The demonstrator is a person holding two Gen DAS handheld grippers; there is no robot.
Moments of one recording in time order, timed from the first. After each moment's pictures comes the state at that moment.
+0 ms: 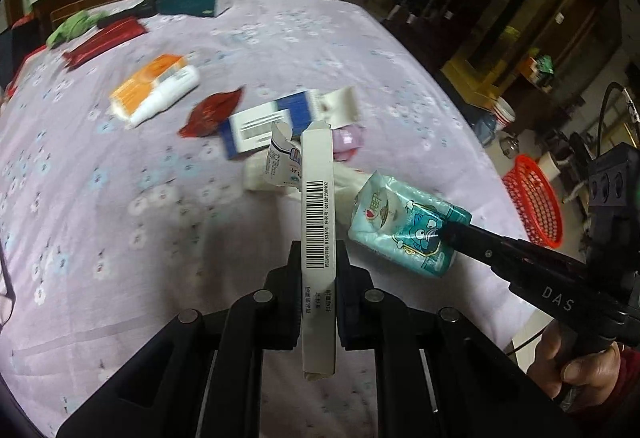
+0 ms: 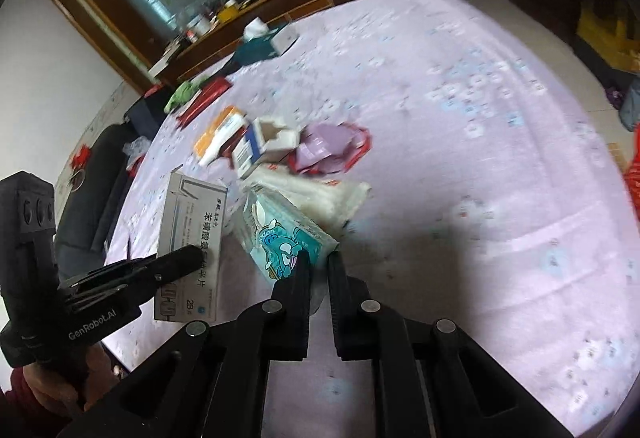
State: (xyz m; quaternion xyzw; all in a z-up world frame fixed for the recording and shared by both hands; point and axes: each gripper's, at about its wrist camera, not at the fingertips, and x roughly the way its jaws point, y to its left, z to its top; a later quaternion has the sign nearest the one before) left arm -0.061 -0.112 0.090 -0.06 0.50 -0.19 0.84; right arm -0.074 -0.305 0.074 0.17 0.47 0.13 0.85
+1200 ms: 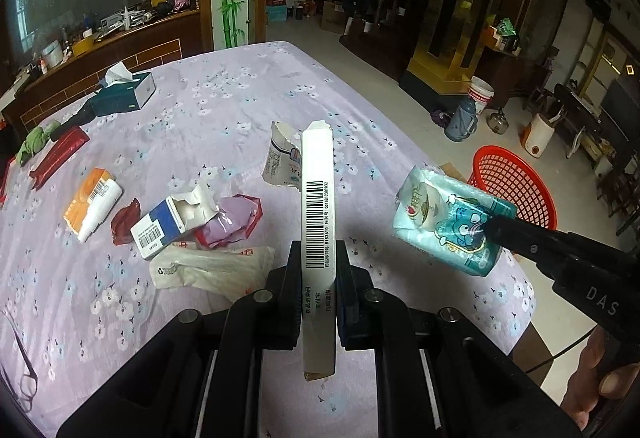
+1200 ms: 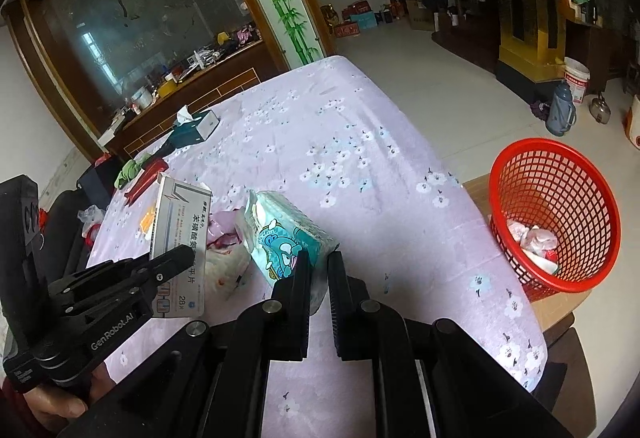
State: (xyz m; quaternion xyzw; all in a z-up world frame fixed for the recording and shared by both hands) left arm -0.056 -0.236 0.131 0.05 0.43 -0.23 0.87; right arm -0.120 -0.409 0.135 0.18 0.40 0.01 0.90
